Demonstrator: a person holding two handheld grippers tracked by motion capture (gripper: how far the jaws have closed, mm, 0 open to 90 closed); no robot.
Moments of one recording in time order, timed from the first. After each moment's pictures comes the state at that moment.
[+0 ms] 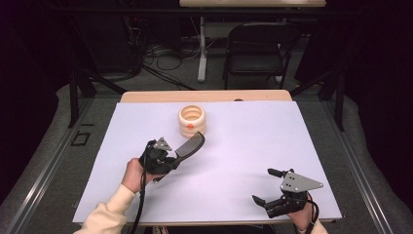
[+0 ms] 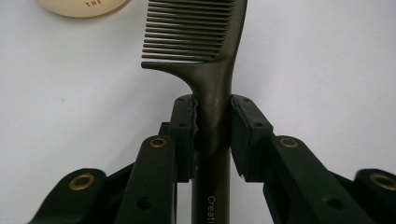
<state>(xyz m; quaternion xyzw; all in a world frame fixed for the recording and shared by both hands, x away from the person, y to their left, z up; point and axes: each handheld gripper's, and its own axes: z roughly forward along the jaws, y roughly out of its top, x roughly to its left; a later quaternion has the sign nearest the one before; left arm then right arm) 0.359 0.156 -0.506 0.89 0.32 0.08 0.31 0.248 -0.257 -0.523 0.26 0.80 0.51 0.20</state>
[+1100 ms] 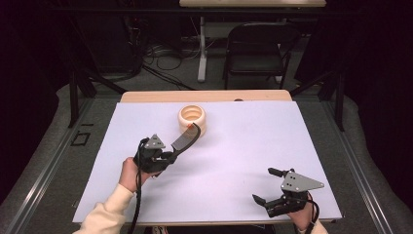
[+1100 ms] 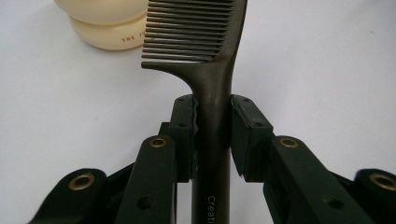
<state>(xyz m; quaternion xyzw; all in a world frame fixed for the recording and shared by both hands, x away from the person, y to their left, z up) 0.355 0.169 -0.498 0.87 0.32 0.12 0.36 0.248 -0.258 -0.523 0.26 0.79 0.51 0.20</state>
